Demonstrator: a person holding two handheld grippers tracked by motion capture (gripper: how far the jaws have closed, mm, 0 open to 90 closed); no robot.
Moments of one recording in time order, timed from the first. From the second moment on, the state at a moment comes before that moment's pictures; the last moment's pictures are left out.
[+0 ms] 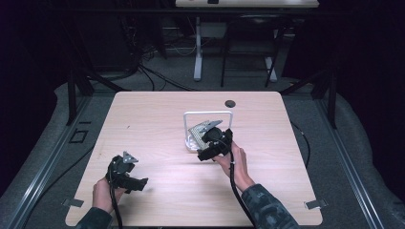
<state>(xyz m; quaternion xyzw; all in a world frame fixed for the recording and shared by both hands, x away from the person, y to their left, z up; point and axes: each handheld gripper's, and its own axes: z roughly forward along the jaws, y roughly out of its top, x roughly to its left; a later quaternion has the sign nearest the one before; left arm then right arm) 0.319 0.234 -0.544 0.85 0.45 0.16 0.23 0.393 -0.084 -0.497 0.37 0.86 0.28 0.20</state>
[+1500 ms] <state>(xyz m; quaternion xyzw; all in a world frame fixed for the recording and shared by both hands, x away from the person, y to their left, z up) 0.319 0.229 -0.544 0.85 0.45 0.16 0.23 0.271 -0.227 -0.494 0.40 0.85 0.27 0.21</state>
